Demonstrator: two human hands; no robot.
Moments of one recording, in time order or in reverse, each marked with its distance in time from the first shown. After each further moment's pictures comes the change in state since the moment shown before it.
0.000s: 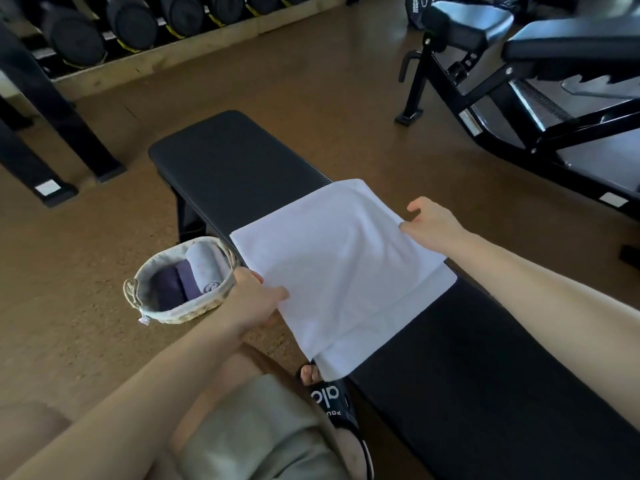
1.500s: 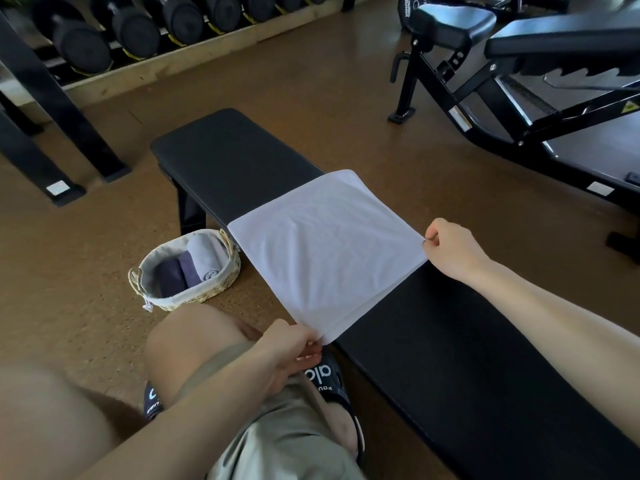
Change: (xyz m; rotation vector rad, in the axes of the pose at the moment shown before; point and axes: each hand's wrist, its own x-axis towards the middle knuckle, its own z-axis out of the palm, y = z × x) left_hand -0.078 -0.067 0.069 -0.325 -0.223 -0.272; right_hand -0.093 0.058 -0.005 -0.155 0.133 -0.030
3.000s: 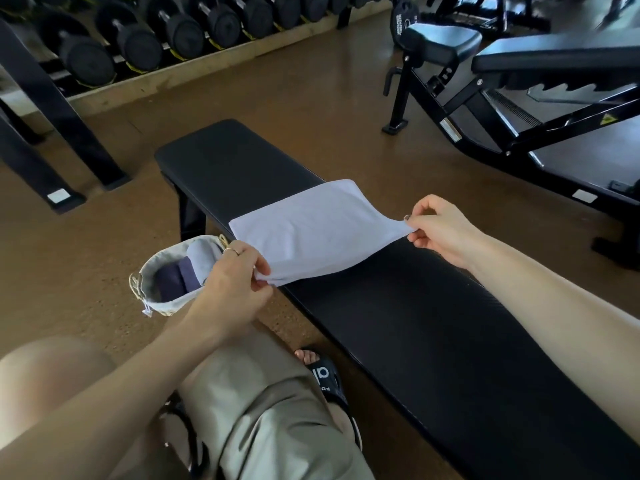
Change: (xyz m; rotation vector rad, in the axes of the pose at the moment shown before) left_hand -0.045 0.072 -0.065 0.959 0.333 1.049; right_hand -0.013 -0.042 -0.037 0.740 -0.059 0.149
